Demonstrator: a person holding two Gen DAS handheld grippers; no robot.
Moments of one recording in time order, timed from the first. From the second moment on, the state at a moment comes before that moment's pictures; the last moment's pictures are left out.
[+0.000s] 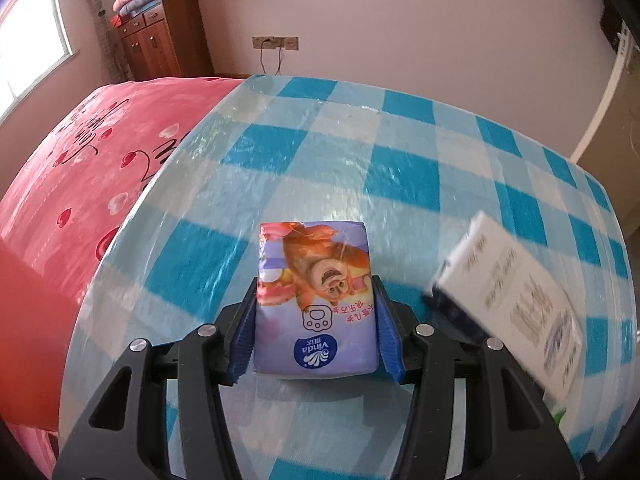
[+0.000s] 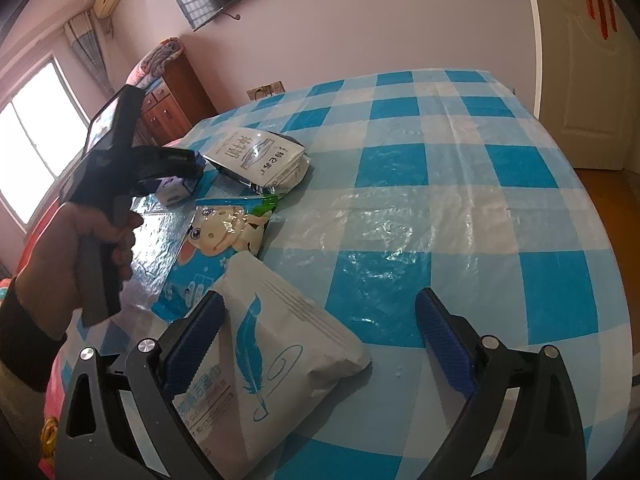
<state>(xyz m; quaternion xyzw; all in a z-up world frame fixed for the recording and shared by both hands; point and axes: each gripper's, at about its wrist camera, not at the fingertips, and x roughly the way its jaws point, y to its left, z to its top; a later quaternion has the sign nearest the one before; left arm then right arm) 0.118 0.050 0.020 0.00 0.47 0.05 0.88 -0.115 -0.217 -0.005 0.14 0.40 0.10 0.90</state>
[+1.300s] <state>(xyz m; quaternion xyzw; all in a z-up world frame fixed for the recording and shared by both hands) -0.043 0.029 0.013 0.06 0.44 -0.08 0.89 -0.130 -0.187 -0.002 0.09 0.41 0.08 0.90</state>
